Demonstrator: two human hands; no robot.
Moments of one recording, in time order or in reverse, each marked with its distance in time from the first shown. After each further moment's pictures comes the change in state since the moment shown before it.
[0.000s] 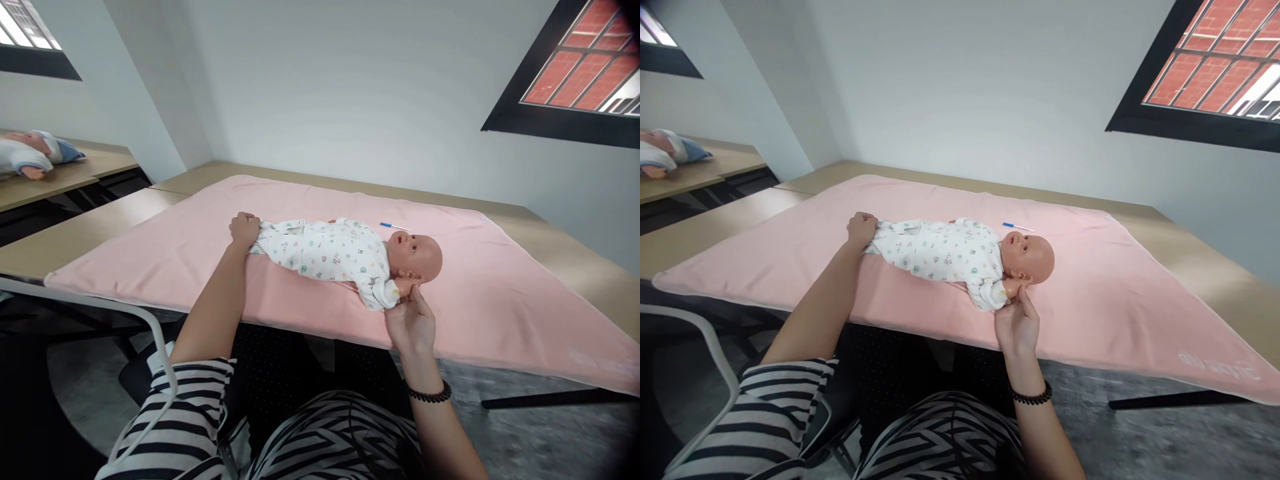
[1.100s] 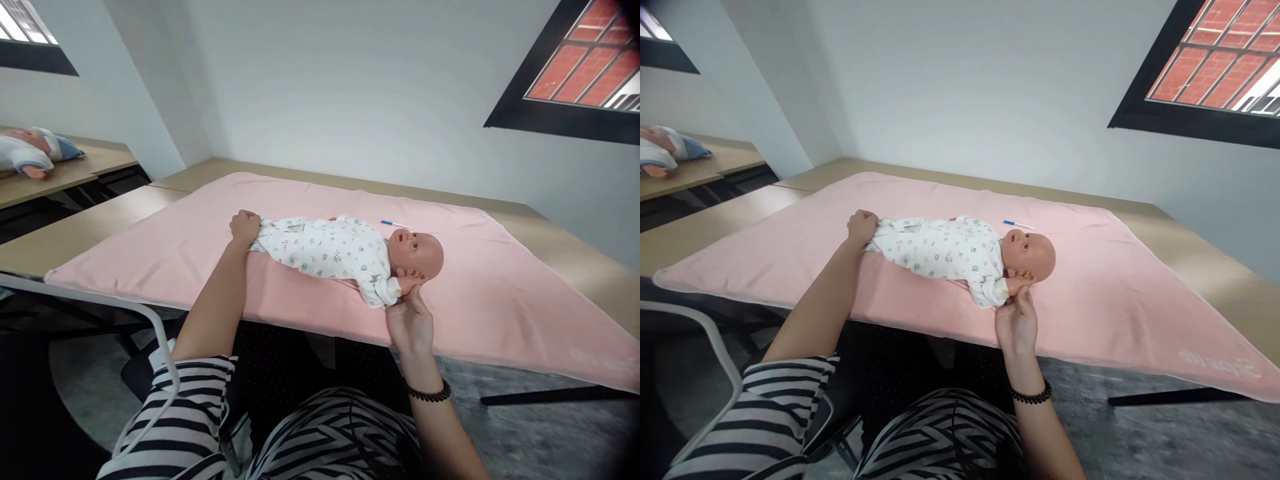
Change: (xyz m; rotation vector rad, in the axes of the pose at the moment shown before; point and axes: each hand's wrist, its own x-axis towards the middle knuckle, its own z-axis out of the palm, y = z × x) left_hand -0.001 0.001 -0.001 0.031 -0.014 -0.002; right_hand 0.000 0.006 -0.005 -0.107 -0.004 -0.096
